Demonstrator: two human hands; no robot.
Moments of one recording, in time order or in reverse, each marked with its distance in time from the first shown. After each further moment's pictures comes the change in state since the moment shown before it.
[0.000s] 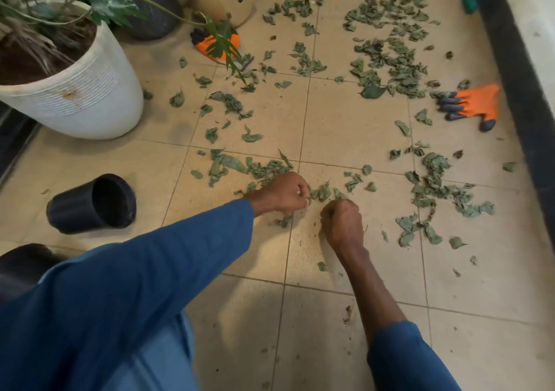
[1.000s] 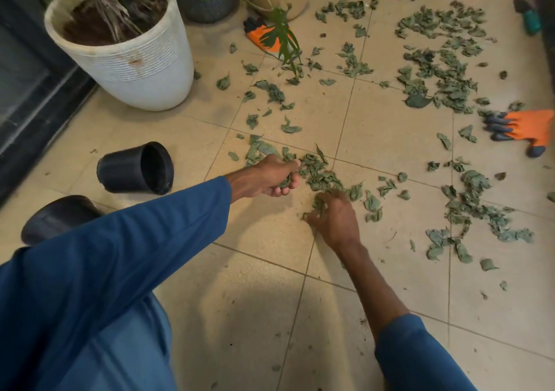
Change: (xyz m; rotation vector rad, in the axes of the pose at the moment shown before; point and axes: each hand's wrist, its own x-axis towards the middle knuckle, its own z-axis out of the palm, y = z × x) left_hand -0.057 -0.050 -0.050 -0.689 0.113 -0.392; right_hand -0.018 -0.048 0.026 -0.013 -0.151 -0.302
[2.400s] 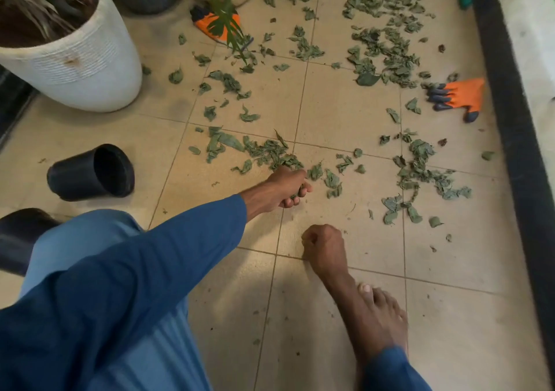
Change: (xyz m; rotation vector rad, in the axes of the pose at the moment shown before) left_hand -0.024 0.015 0.109 -0.017 -0.053 -0.061; right_hand -0.097 0.044 0.001 0.080 -0.035 0.225
